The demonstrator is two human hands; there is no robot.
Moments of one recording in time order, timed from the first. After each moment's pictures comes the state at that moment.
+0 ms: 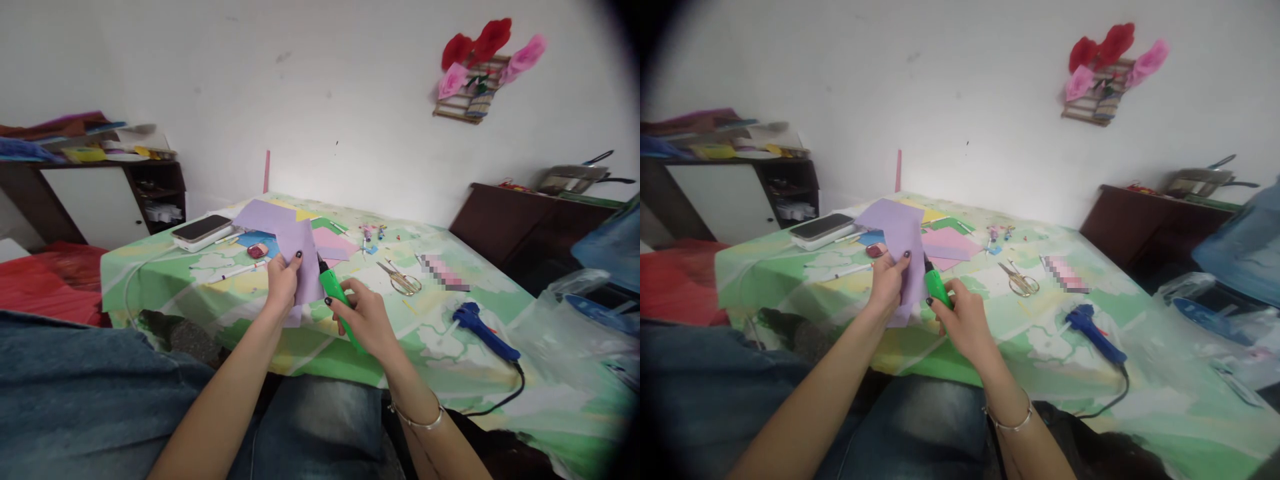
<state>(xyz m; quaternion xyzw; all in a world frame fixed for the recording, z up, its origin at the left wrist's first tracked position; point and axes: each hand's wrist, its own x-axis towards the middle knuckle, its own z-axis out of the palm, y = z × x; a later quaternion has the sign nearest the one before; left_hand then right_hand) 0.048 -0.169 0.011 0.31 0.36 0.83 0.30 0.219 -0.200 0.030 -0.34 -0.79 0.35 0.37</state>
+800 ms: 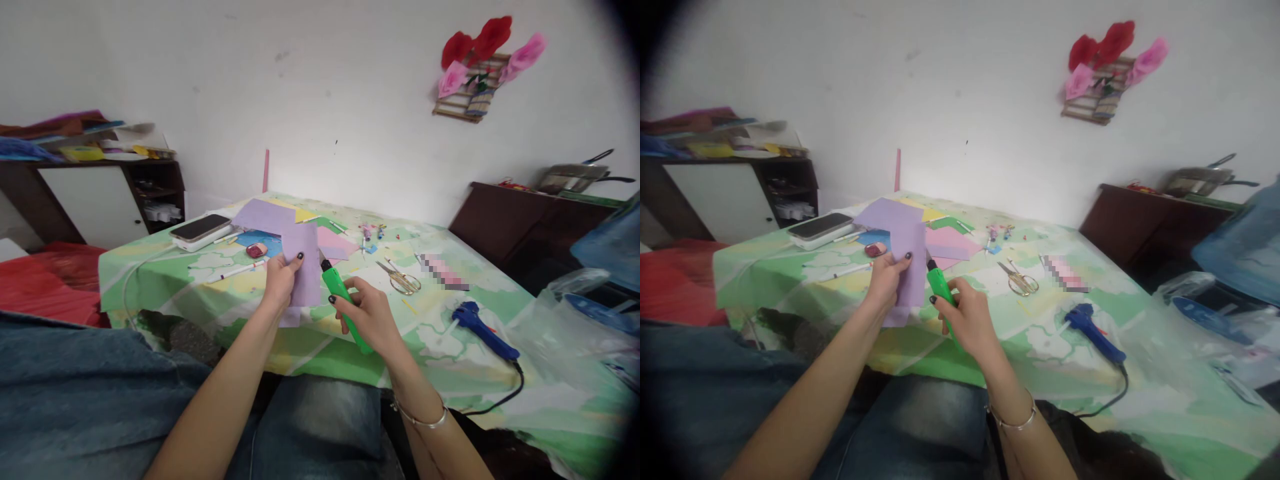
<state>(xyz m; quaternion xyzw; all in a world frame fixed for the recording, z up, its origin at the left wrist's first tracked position) 0.043 -0.172 0.013 0.34 0.39 0.78 0.34 0.225 -0.197 0.035 -0.34 -0.77 0.39 0.38</state>
